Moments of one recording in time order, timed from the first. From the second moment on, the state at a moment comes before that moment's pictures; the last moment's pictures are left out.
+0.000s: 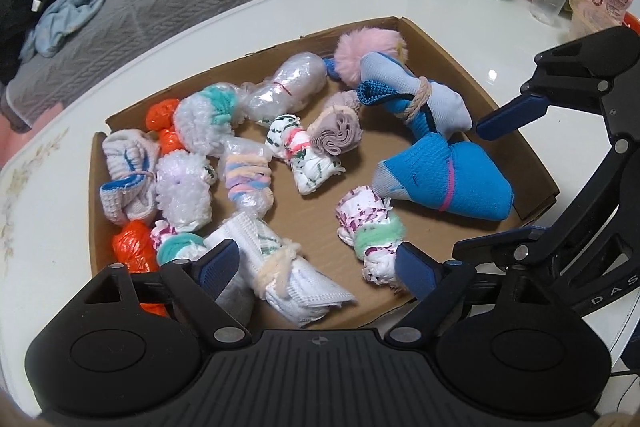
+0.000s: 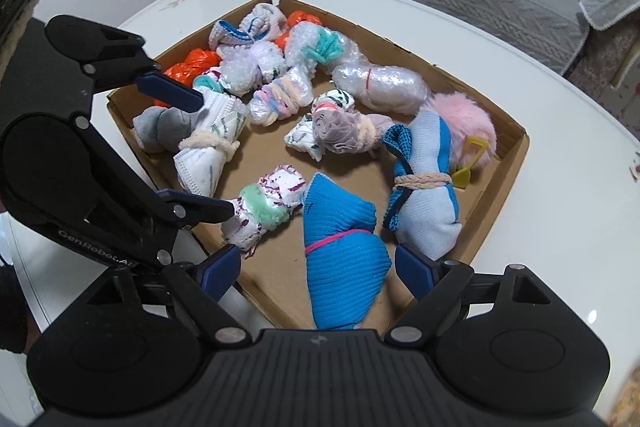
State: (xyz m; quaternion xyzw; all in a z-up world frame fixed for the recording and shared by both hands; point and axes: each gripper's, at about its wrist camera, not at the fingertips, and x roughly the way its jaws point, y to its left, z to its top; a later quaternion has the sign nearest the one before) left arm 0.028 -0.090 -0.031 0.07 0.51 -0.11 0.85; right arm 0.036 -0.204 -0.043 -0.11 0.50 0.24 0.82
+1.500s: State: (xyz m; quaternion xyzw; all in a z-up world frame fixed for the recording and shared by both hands) left arm -0.020 -0.037 0.018 -0.01 0.46 0.09 0.88; right arm 0.012 -0.192 -0.014 0.05 0.47 0.10 0.88
